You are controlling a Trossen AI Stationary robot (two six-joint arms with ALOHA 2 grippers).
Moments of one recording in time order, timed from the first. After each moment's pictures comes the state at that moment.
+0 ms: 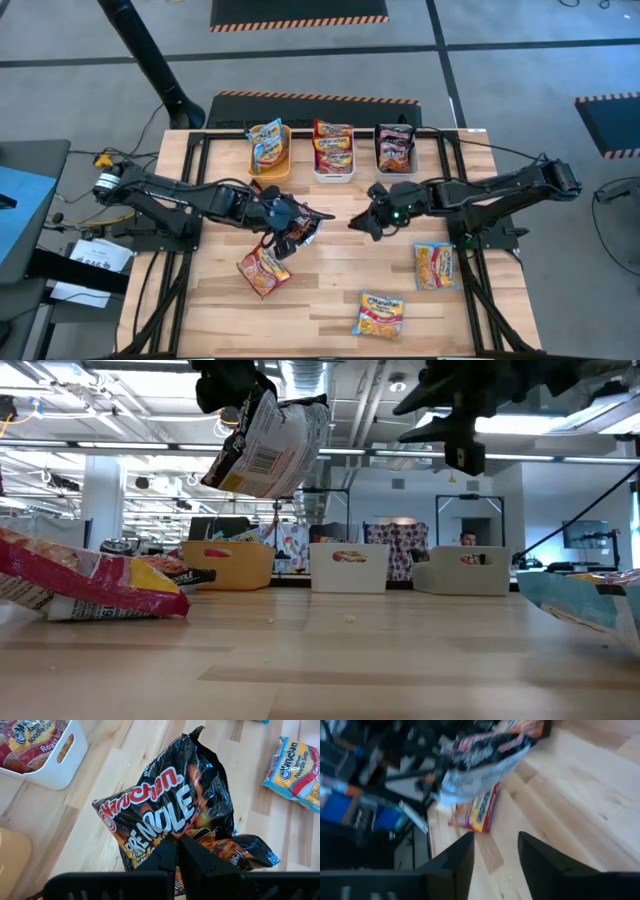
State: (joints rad) left arm -0.19 1.44 1.27 -0.68 -0.31 -0.44; right arm 0.06 1.20 0.73 0.04 -0.05 0.87
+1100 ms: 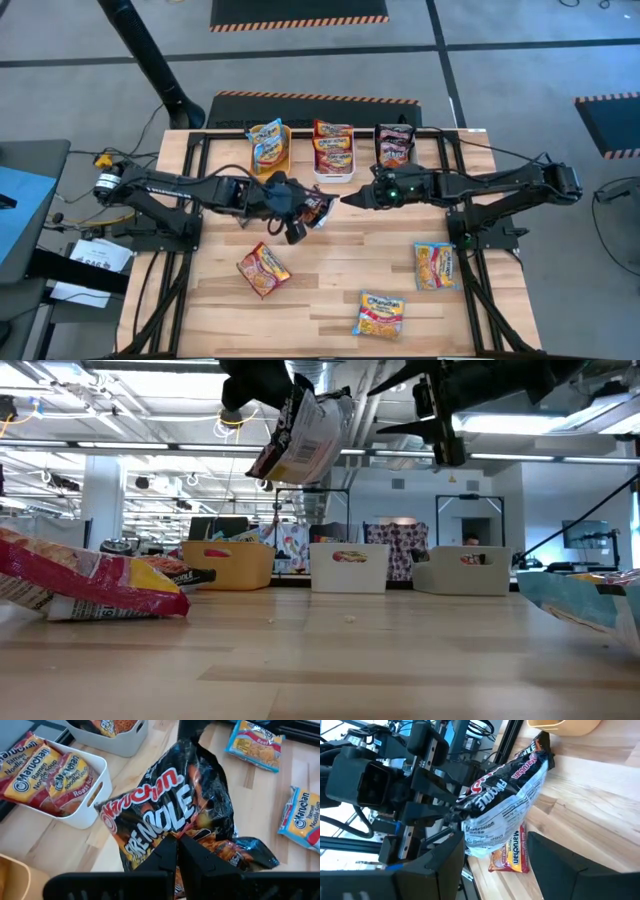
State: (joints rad) left arm -0.11 1.44 1.27 -0.52 -0.37 -0.35; right arm -0.07 1.20 0.73 0.22 -0.06 1.20
